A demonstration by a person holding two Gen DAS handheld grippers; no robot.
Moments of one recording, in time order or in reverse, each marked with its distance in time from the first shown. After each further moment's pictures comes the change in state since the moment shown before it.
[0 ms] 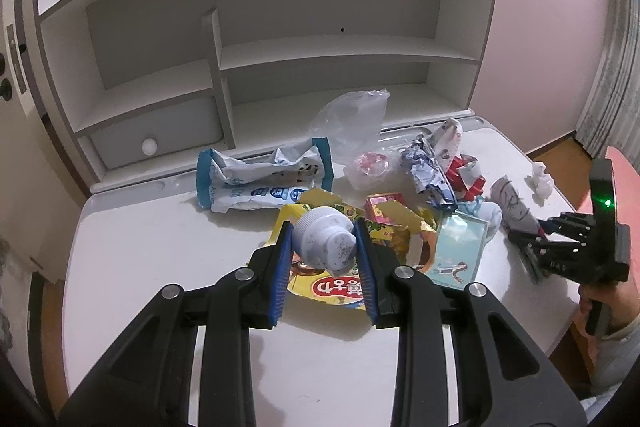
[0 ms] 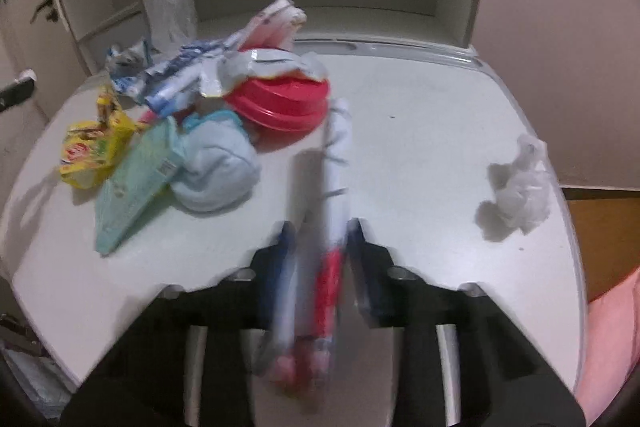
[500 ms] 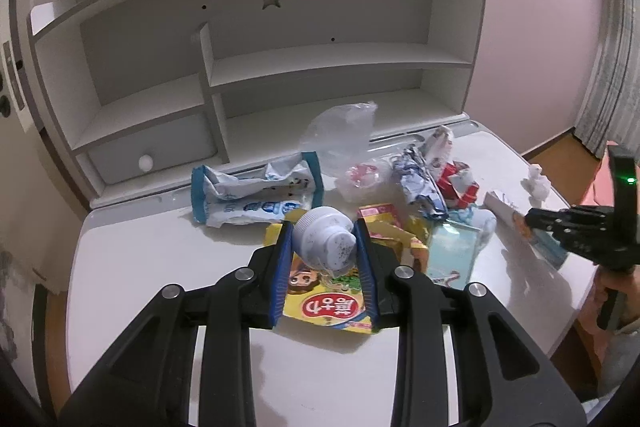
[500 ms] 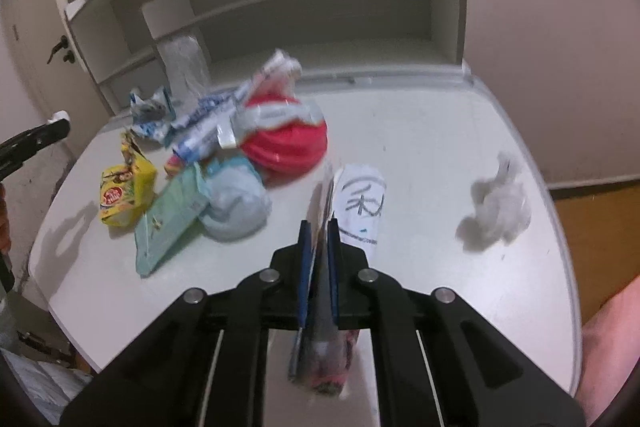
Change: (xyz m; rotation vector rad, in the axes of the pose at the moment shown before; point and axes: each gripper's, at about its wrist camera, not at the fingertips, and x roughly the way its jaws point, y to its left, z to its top) left arm -0.004 -0.014 0.006 0.033 -0.029 0.002; right arm -0.028 -0.018 0.006 0.075 -0.054 0.067
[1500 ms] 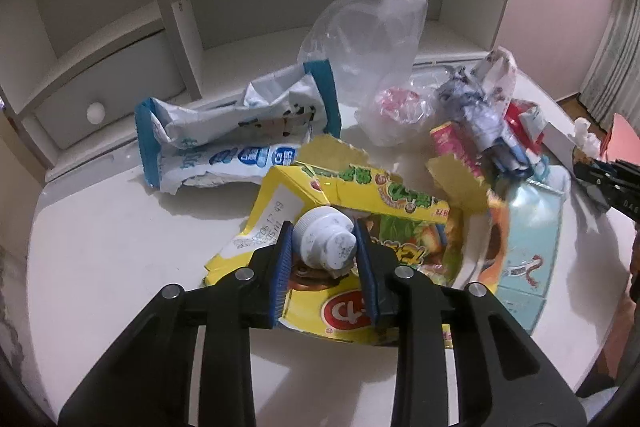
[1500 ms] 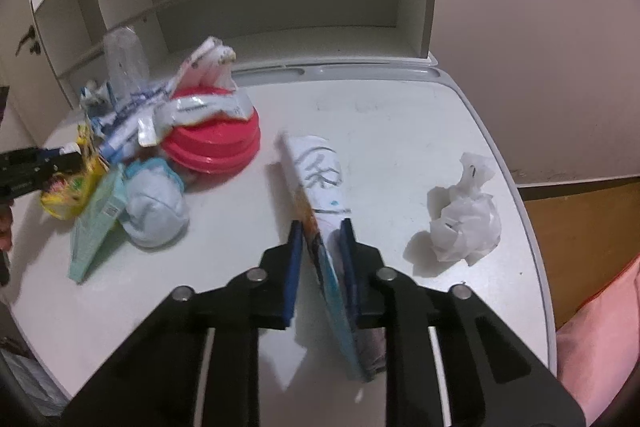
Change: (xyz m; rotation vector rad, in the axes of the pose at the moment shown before) left arm 0.111 0.026 -0.016 0.009 0.196 -0.020; right arm 0.022 -0.032 0.009 -0.018 -0.004 -0.116
